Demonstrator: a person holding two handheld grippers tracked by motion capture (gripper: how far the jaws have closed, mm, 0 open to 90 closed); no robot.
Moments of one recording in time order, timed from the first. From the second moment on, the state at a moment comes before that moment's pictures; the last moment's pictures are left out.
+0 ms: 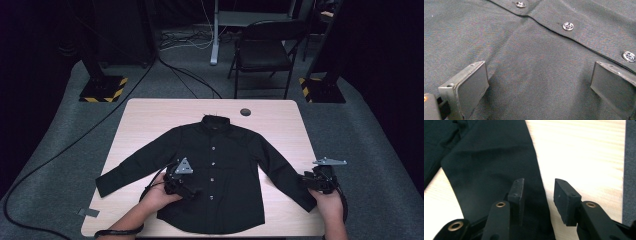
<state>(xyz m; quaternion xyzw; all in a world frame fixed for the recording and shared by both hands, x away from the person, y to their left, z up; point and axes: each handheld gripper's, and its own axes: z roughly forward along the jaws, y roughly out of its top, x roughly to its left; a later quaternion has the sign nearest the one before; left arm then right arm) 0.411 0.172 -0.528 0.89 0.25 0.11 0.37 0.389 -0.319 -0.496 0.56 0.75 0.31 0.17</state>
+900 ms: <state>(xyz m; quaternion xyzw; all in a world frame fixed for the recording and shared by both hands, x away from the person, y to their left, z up) 0.411 0.172 -0.528 0.89 0.25 0.11 0.37 0.387 -0.323 -0.503 0.57 0.76 0.28 0.16</state>
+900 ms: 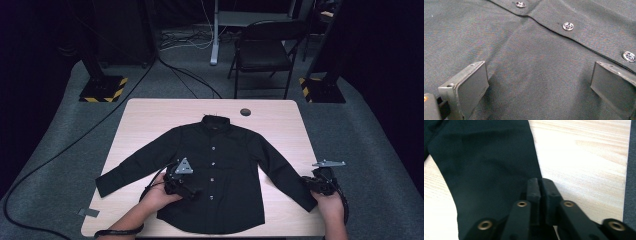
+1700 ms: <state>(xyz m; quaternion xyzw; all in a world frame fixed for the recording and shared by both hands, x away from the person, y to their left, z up) 0.412 0.172 -0.528 0.89 0.25 0.11 0.37 0.379 -0.314 -0.467 0.54 0.74 0.35 0.18</state>
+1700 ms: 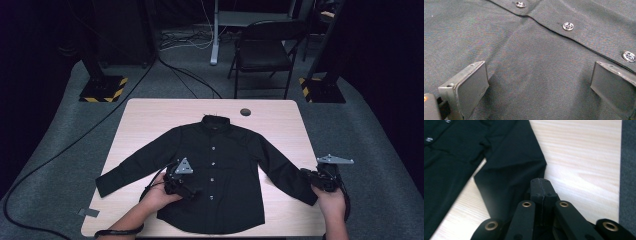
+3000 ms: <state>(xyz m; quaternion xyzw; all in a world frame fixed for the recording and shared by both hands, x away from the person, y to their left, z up) 0.412 0.172 -0.528 0.89 0.25 0.11 0.37 0.369 -0.254 -0.433 0.44 0.78 0.41 0.17</state>
